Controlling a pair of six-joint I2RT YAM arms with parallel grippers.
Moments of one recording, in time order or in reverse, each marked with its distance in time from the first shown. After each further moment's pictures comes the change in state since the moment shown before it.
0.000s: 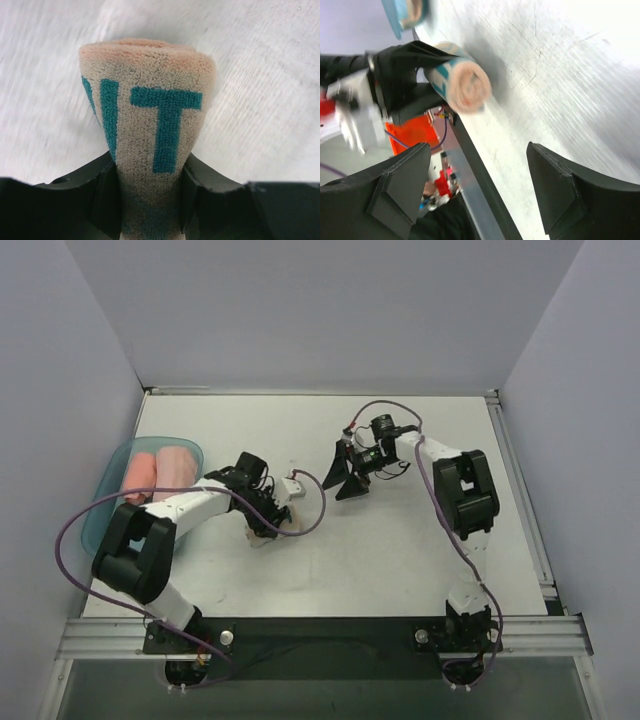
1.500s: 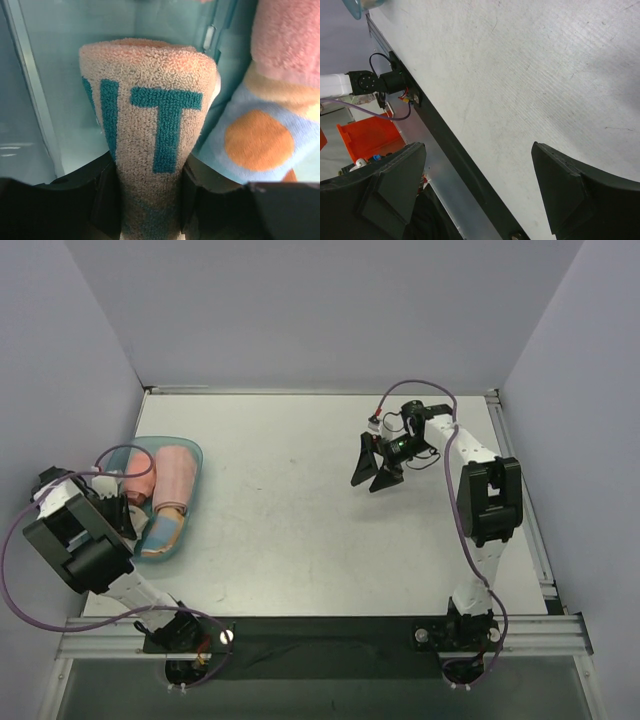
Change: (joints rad) left arm 1.256 0.121 0.261 -0.432 -0.107 0.018; right arm -0.159 -0.173 0.085 -0.429 0.183 -0.346
